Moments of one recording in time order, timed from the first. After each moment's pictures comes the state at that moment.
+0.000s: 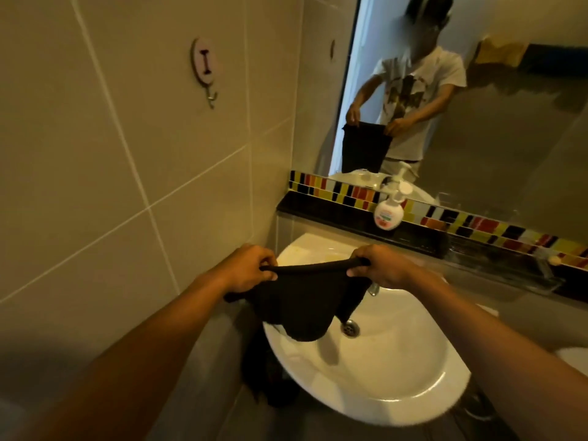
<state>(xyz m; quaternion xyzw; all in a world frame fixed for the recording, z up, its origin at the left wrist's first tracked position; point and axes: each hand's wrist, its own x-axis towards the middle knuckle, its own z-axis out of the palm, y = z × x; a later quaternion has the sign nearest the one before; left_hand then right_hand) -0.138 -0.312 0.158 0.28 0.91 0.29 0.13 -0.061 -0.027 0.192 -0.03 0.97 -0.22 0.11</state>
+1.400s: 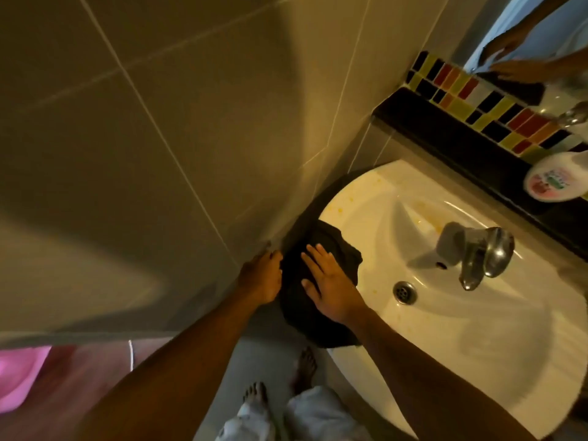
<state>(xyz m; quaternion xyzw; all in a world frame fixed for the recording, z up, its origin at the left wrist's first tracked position) -0.119 -0.327 -0.069 -0.03 0.95 0.19 0.23 -0.119 -0.141 -0.089 -0.25 0.94 -0.19 0.14</state>
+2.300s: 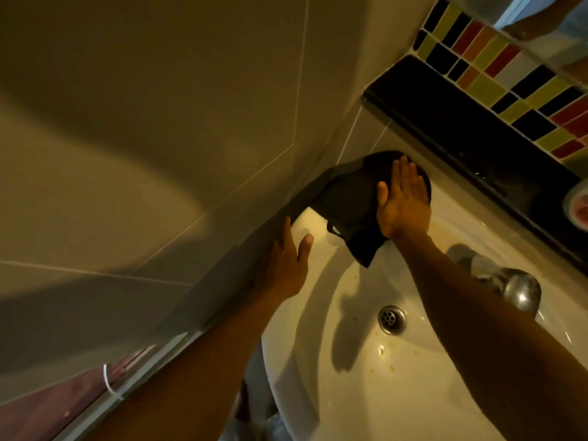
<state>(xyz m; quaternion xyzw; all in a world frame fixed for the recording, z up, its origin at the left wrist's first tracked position) -0.225 -0.212 -0.093 -0.17 0.88 0.41 0.18 -0.361 -0.002 -0.110 0.01 1.00 -0.07 0.03</state>
